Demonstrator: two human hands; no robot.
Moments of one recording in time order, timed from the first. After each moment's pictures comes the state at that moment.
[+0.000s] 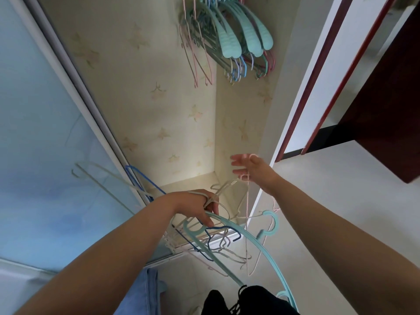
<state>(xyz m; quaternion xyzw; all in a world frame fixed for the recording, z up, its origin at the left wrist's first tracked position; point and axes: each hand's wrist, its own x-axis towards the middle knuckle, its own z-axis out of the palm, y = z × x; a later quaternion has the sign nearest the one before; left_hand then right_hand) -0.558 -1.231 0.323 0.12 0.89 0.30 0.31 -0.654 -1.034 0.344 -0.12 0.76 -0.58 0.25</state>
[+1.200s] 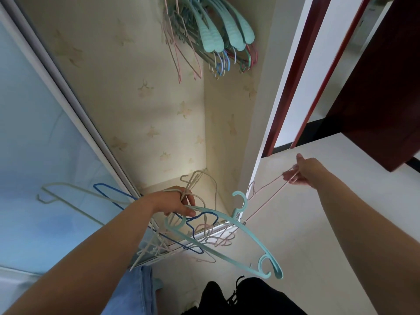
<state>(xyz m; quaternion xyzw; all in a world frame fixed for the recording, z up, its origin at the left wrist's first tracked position) -0.544 -1.256 0.299 0.00 0.89 0.34 0.30 -0.680 -0.894 0.346 0.25 0.80 -0.51 0.22</state>
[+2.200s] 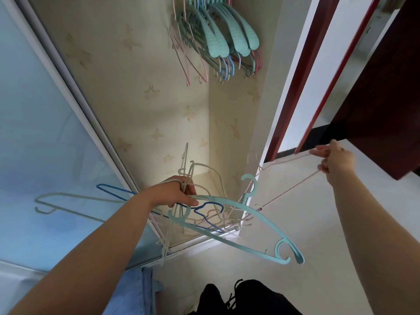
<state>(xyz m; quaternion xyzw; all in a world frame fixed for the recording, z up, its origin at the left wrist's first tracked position) -0.541 -1.255 0.330 -0.04 0.88 0.43 0.21 -0.682 -0.866 0.379 0.25 0.70 -0.67 -0.02</state>
